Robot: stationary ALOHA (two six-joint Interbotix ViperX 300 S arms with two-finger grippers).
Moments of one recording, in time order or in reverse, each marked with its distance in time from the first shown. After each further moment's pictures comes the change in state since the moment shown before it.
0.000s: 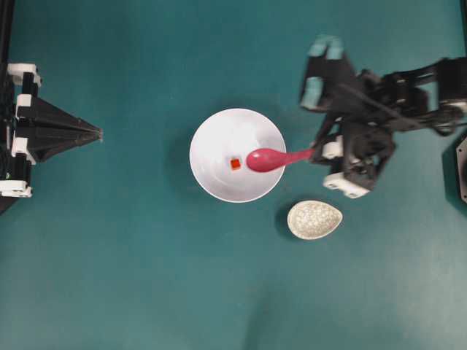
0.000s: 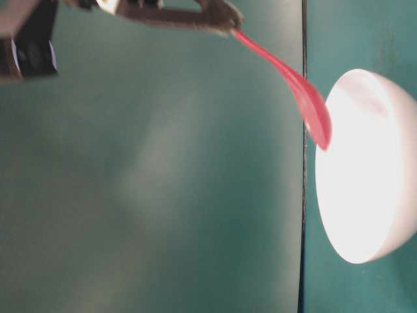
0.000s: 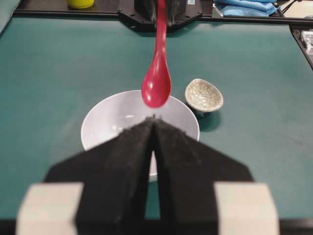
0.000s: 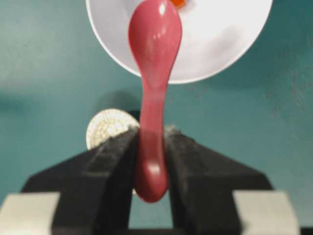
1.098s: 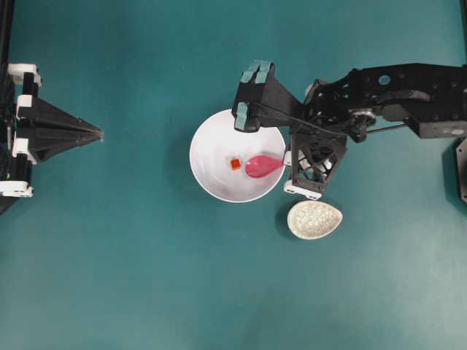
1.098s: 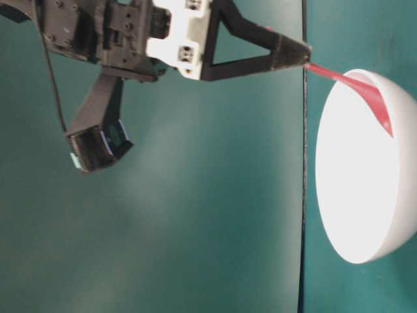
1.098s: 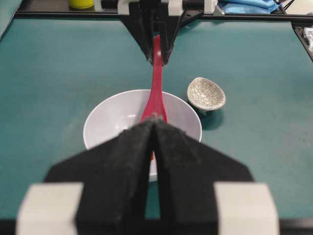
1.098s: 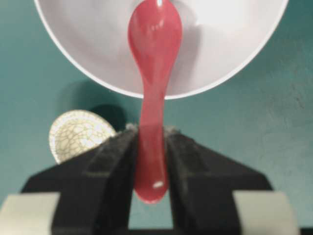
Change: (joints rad) left arm 0.000 0.003 0.002 0.000 -0.002 0.021; right arm -0.003 0.252 -0.158 -0.043 0.156 -0.011
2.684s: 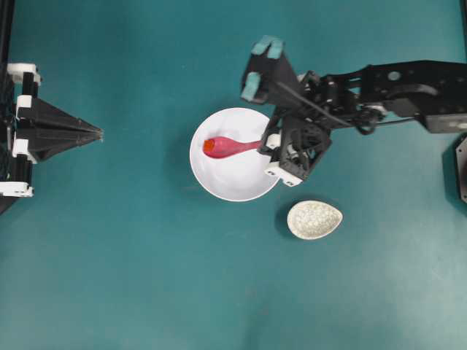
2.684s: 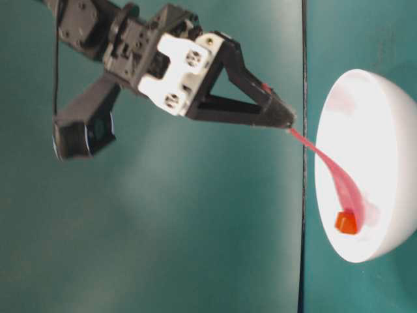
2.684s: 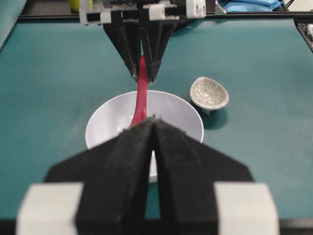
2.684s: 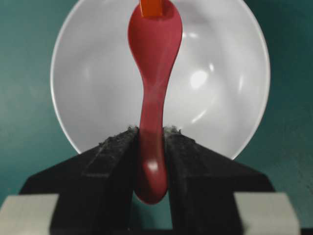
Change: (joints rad) left arm 0.002 0.000 -0.002 0.000 -0.002 0.025; right arm -0.038 -0.064 0.141 0.055 -0.445 0.026
